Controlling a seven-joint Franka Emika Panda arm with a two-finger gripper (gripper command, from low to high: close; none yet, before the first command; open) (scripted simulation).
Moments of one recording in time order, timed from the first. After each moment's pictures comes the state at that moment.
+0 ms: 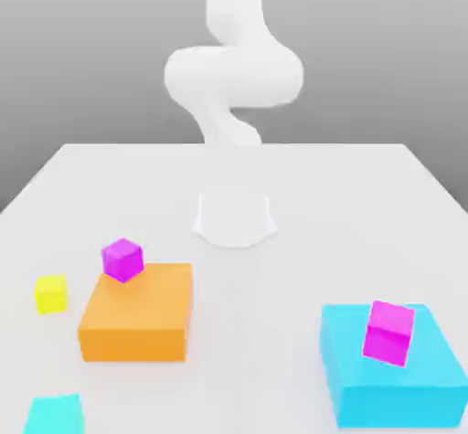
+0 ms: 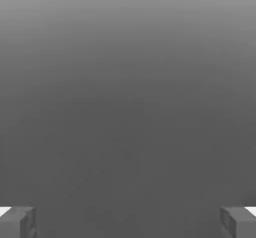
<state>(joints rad) -0.05 -0.71 -0.04 -2.34 0.01 2.35 0.84</state>
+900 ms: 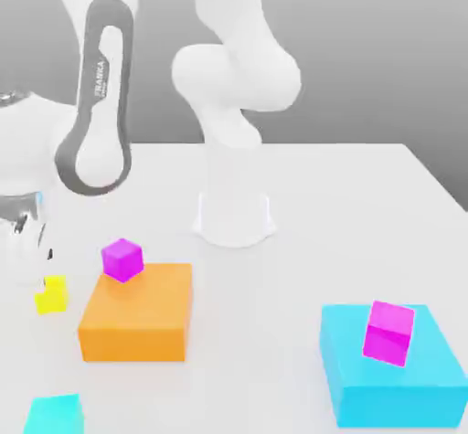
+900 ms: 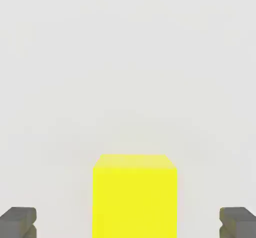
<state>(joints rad) -0.60 0.28 -0.24 -2.69 0.33 2.95 1.00</state>
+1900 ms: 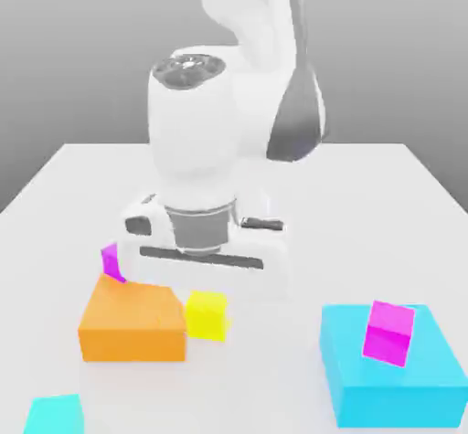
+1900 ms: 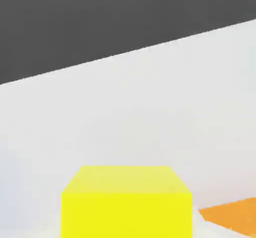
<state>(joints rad) 0.09 -0.03 0.05 -2.54 0.06 2.51 0.82</state>
